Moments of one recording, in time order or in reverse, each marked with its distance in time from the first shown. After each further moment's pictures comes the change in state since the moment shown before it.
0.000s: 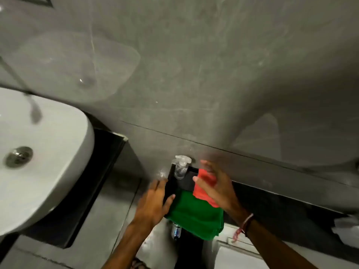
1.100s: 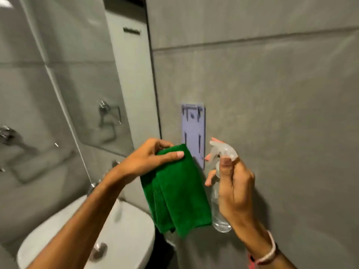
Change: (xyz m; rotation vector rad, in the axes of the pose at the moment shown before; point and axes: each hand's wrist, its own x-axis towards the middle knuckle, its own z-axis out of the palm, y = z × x) left_hand -0.063 0.099 -0.439 -0.483 0.298 0.480; right_hand 0.045 -0.373 -0.036 0.388 0.370 -0.861
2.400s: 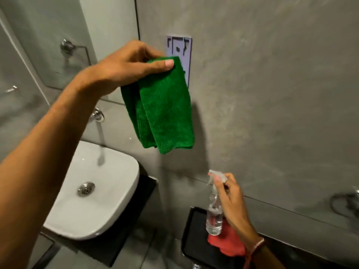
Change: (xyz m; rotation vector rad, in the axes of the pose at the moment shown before) left_hand -0.010 0.056 -0.032 0.127 -0.097 0.240; right_hand -0.179 0.061 -0.090 -0.279 -0.148 0.537
